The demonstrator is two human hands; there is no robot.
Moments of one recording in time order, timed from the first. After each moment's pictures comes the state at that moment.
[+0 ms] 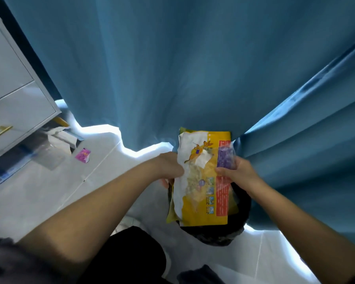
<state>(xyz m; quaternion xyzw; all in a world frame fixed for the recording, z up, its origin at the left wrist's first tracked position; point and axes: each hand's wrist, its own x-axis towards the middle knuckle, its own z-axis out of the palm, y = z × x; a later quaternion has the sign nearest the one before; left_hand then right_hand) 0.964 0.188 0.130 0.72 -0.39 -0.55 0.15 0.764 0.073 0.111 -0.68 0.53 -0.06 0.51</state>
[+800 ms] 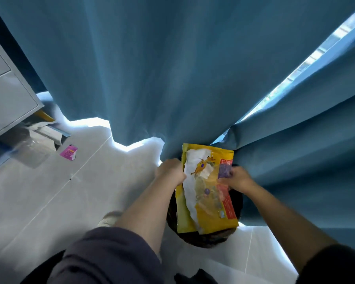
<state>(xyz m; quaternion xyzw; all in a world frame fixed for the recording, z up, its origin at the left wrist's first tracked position) 0.919 0.149 0.055 0.81 -0.41 -0.41 0.10 0.732 0.039 0.063 -0.71 0.60 0.10 0.35</state>
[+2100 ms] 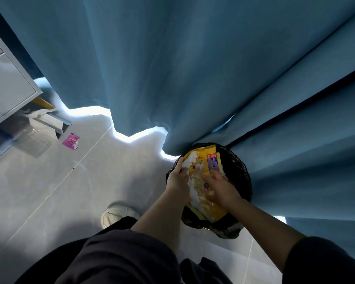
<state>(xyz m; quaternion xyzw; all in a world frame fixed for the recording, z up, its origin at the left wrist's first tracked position) 0.886 0.173 0.002 0.57 -0.73 -0.11 -0.35 0.734 0.090 -0.009 -0.87 0.40 0.25 0.15</state>
